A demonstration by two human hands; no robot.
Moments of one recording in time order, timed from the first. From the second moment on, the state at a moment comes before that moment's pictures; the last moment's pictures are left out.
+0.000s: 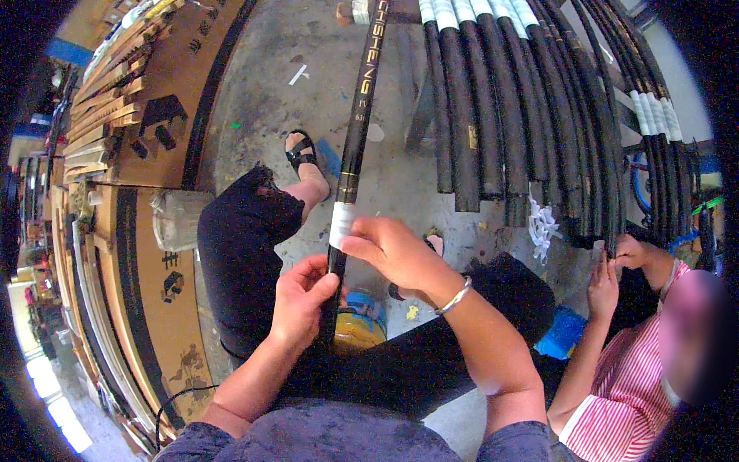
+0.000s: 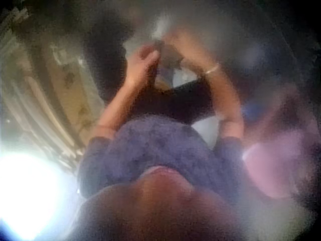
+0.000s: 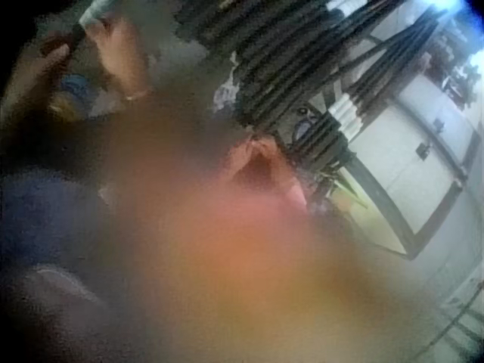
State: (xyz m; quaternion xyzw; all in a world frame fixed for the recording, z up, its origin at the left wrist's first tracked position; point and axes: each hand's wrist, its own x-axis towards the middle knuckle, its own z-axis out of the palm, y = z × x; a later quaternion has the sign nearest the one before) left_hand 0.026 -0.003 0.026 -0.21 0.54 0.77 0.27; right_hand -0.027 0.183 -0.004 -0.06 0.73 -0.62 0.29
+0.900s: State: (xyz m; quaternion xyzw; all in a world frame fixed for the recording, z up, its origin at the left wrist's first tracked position) left_hand 0.024 -0.004 0.025 -0.16 0.52 0.78 0.30; right_hand -0.021 0.182 -0.012 -0.10 0.74 -0.62 0.25
